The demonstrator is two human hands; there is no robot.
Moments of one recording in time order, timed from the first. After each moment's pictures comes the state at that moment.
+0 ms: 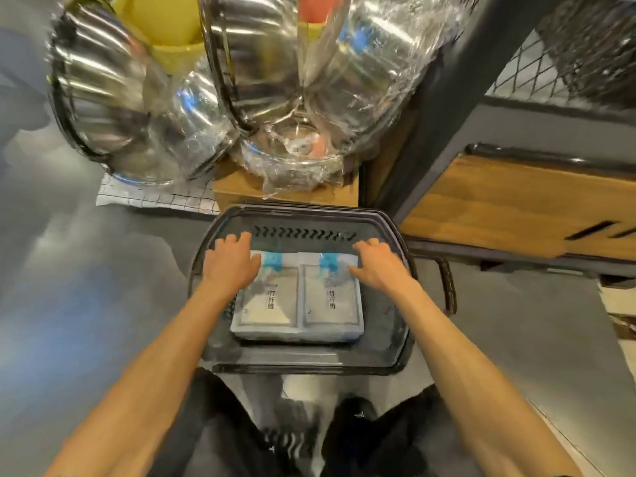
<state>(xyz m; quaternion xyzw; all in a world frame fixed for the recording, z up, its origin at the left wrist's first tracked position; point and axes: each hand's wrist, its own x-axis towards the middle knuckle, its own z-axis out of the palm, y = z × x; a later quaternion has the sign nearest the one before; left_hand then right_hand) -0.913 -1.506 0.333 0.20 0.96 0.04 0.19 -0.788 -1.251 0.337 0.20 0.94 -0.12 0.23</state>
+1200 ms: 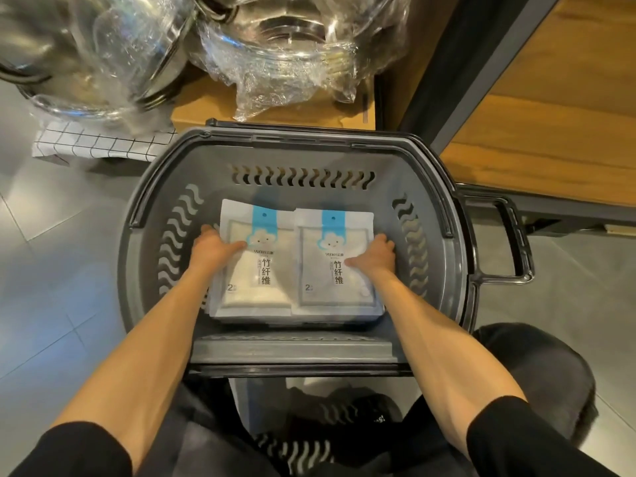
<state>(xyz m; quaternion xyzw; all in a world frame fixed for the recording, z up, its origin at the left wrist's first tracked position) -0.942 -1.512 0.087 -0.05 0.92 0.30 0.25 -0.791 -1.248 0.067 0.49 0.80 -0.33 0.12</state>
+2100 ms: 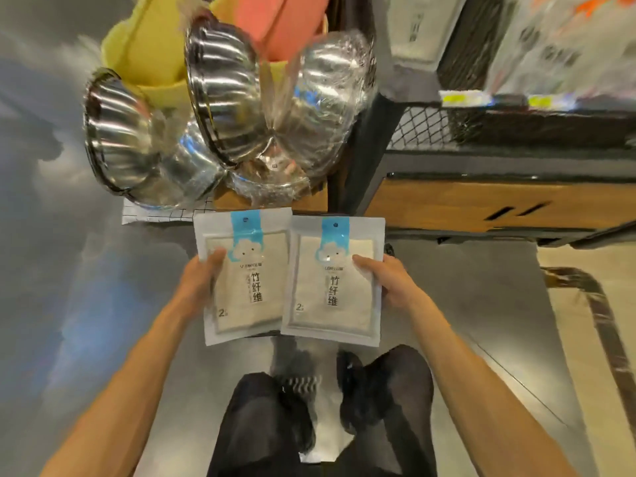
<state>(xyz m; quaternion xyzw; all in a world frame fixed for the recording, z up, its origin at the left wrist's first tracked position) -0.851 -1.547 0.559 -0.11 0.75 0.56 0.33 -0.677 -1.249 0.558 0.46 0.53 -0.71 0.07</state>
